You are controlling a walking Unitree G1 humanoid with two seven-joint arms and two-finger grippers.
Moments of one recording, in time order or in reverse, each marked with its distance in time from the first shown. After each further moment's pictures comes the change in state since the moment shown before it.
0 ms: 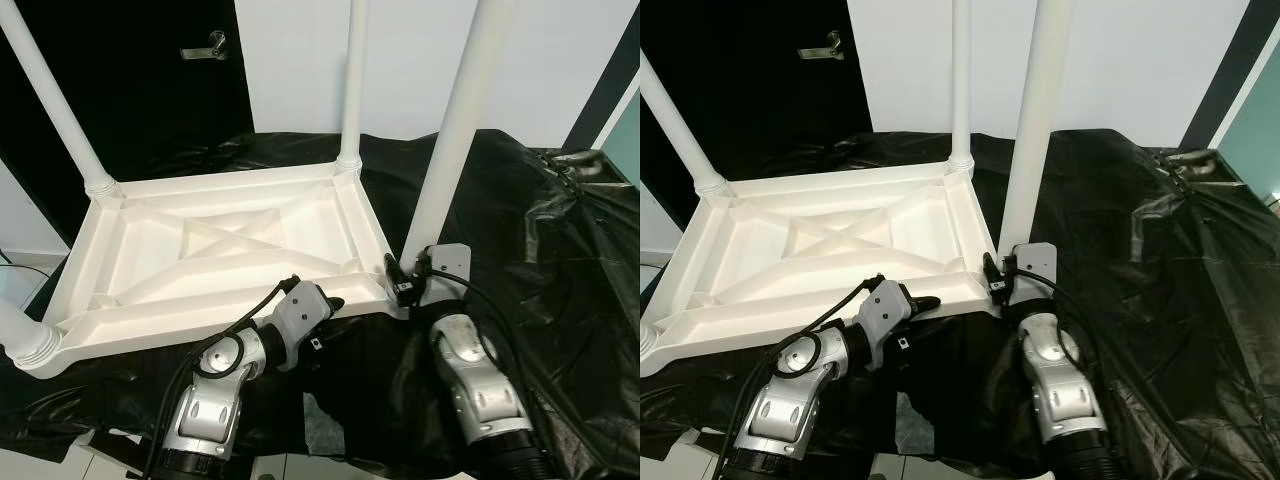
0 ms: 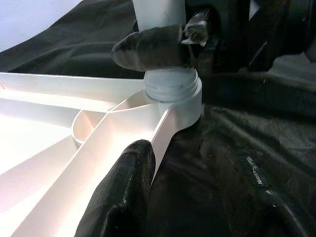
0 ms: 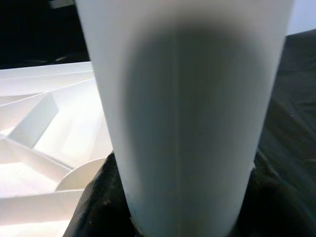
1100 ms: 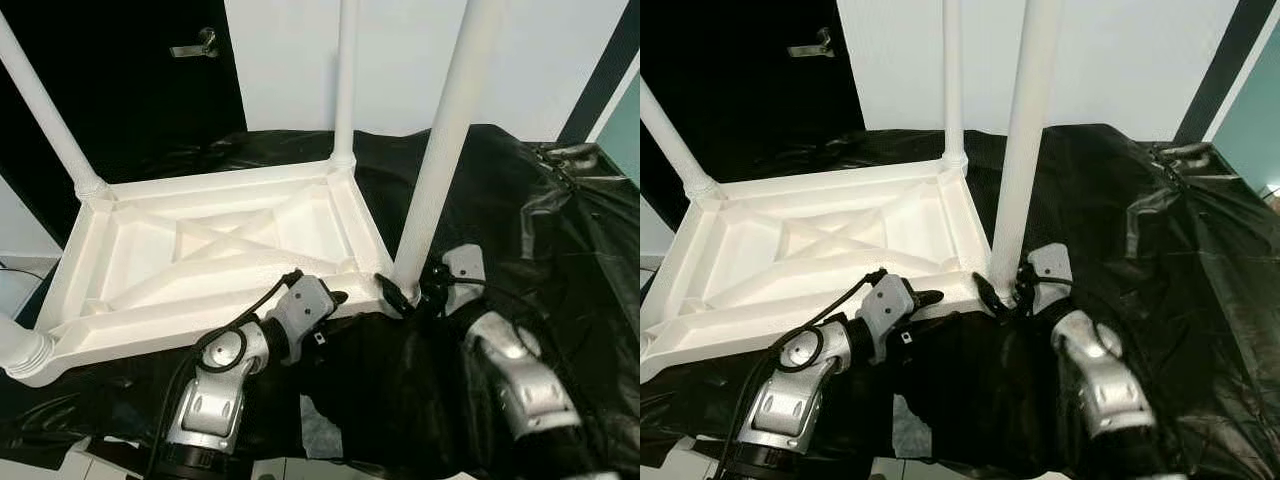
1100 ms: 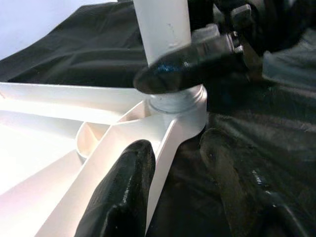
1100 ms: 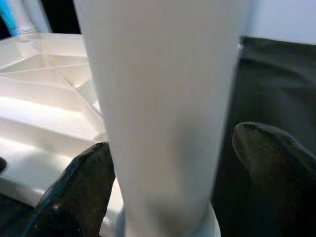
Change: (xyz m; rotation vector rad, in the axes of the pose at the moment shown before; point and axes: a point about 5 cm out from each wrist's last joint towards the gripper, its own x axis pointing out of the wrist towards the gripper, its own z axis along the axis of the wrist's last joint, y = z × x) left arm 0.001 0.005 0.005 0.020 -0.011 0.004; right arm 0.003 -0.036 0.005 -0.123 0.007 0.501
